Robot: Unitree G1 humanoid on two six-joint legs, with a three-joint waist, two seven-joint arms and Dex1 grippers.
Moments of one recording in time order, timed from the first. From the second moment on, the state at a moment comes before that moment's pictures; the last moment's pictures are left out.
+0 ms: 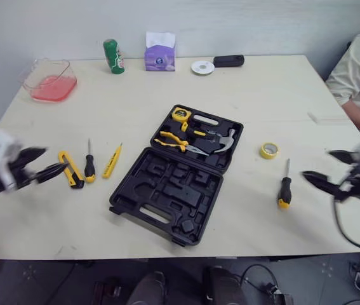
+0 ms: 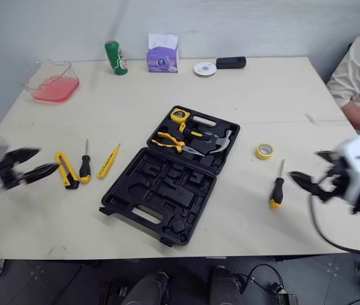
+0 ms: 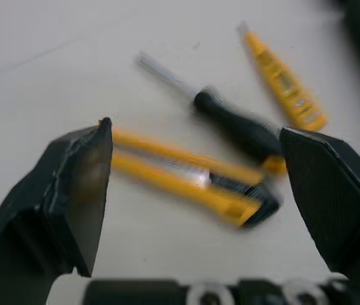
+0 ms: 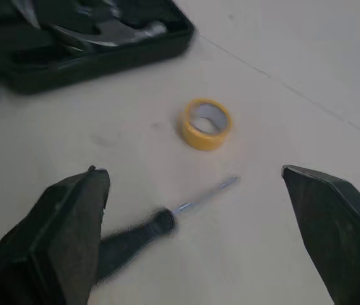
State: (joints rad) left arm -0.45 0.89 0.23 0.24 -0.36 0.40 -0.96; right arm -0.04 -0.86 -0.38 -0.48 0.50 0.72 0.74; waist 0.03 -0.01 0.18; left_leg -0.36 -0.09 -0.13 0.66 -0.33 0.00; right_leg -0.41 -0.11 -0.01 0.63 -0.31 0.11
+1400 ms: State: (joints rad) left arm -0.90 0.51 -0.10 0.84 0.00 0.08 -1.04; right arm -0.39 -0.71 0.16 -0.27 0.25 0.74 0.67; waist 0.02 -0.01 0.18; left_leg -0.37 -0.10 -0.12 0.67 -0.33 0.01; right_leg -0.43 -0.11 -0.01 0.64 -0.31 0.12
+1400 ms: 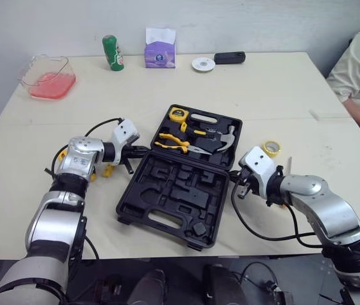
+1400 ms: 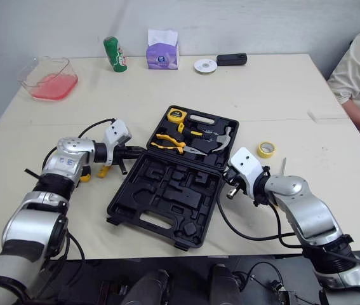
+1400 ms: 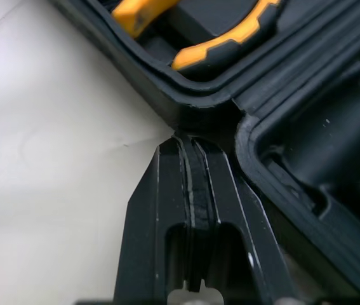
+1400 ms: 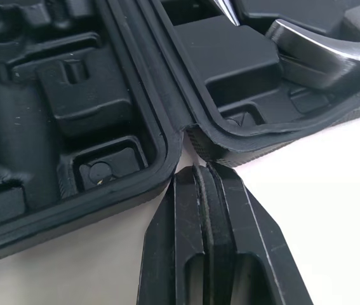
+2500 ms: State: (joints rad) left arm -0.41 0.60 0.08 0.11 -0.18 0.52 -0.96; right arm -0.48 -0.79 0.11 -0.07 0.11 0.56 0.97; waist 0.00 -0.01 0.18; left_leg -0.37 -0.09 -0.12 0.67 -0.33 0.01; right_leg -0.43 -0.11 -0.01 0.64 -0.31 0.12
